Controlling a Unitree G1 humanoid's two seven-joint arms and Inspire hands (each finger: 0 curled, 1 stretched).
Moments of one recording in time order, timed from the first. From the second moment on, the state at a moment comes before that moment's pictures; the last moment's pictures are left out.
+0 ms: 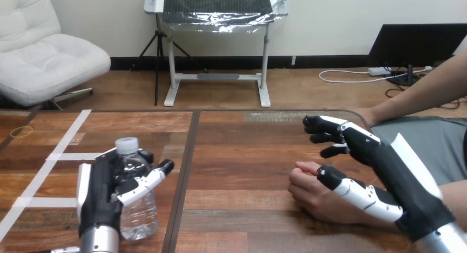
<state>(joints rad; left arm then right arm) 0.05 0.09 0.10 0.21 0.09 -0.18 0.10 0.22 -0.45 -0.06 -0.10 -0.06 -0.49 0.26</state>
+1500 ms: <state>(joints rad) 0.08 0.06 0.05 -0.16 0.08 -0.25 0.02 0.00 -0.64 -0.08 0.18 -0.28 -0.44 0.25</state>
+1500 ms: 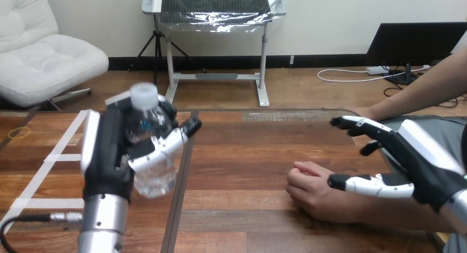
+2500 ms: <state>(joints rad) -0.03 0.06 0.05 -0.39 0.07 -0.39 0.01 -0.29 -0.78 -0.02 0.46 -0.45 -0.46 0.27</state>
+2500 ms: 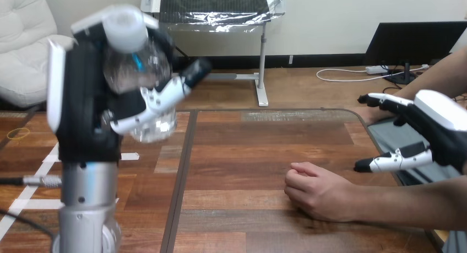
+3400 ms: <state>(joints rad) -0.06 0.06 0.06 -0.42 0.05 -0.41 0.00 -0.40 -0.79 0.11 0.66 -0.51 -0.48 0.30</state>
